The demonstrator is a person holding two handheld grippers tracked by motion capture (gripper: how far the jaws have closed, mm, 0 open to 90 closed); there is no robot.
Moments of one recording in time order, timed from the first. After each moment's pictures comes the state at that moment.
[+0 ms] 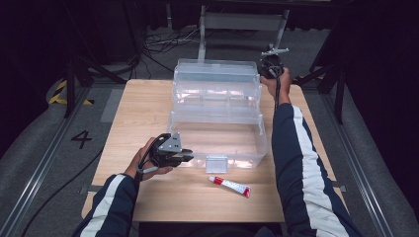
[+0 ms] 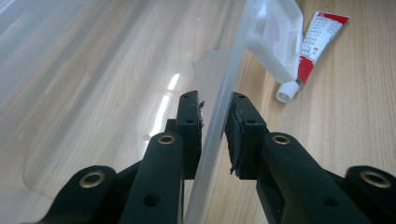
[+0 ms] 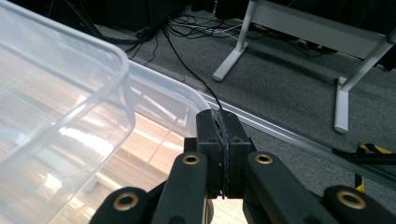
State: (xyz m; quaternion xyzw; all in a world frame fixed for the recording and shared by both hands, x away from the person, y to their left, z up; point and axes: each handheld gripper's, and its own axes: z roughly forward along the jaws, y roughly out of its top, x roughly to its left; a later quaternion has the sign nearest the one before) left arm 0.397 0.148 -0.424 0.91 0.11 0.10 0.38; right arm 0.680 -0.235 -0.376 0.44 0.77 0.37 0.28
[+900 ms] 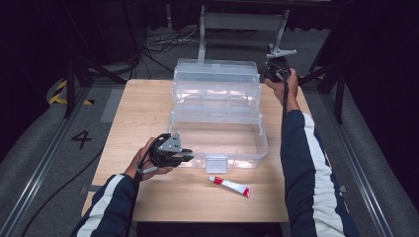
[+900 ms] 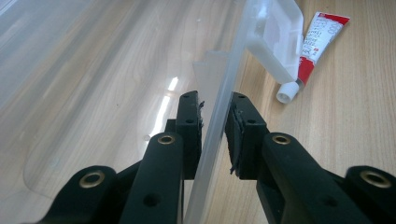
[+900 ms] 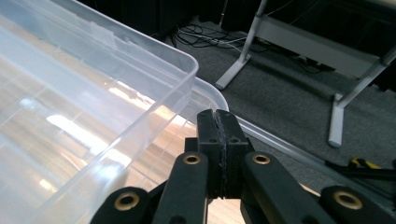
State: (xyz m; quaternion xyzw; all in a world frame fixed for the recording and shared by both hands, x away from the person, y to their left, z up) left arm 0.397 0.148 -0.424 0.91 0.11 0.10 0.38; right arm 0.634 -0.241 -0.348 0.41 0.78 0.38 0.30
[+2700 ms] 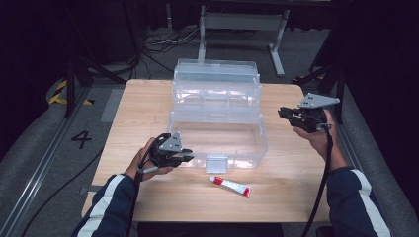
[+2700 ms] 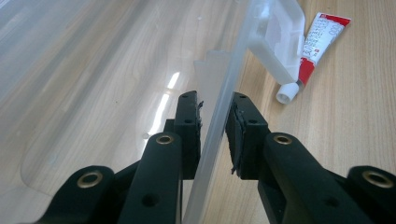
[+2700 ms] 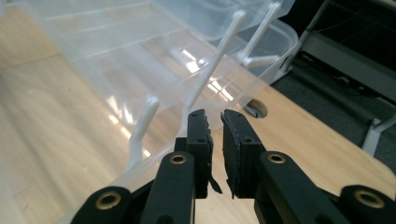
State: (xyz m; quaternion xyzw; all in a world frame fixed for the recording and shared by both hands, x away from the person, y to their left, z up) left arm 0.397 0.147 -0.424 0.91 0.12 0.09 0.38; right arm 0.449 -0.298 -0.351 0.30 0.82 0.41 0.26
